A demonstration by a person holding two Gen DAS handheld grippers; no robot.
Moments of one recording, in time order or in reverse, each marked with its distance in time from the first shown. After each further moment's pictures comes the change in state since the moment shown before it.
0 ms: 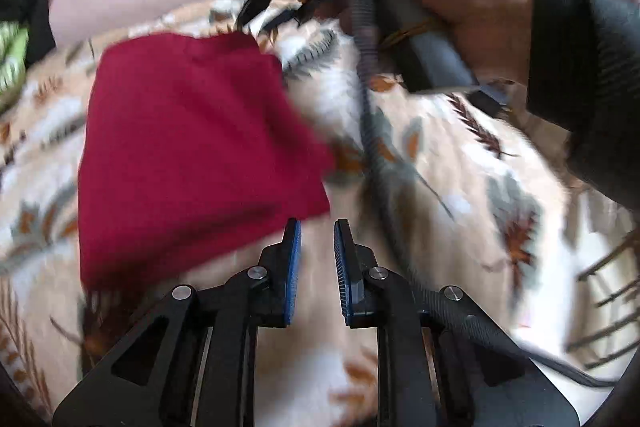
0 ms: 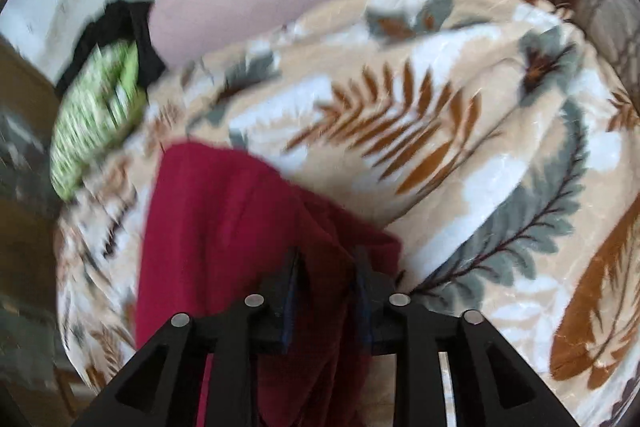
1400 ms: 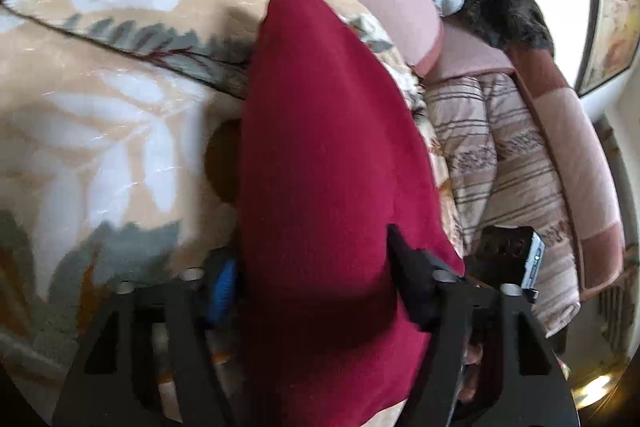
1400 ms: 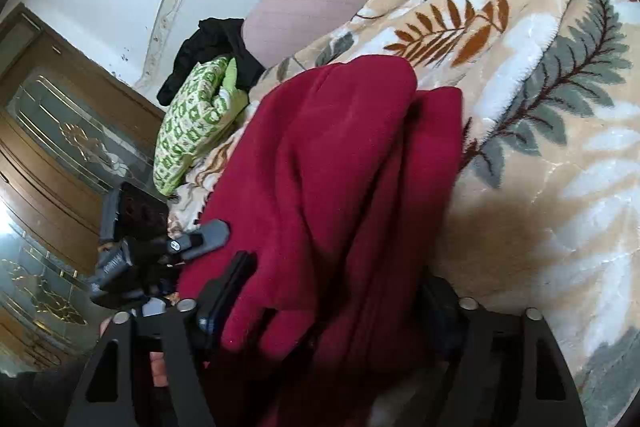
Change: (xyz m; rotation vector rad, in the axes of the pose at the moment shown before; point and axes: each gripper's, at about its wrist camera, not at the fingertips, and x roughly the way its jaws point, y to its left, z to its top) left arm 0.049 0.208 0.046 -0.662 -0.026 -0.276; right arm 0.036 -0.024 -0.107 0.078 -0.063 0.454
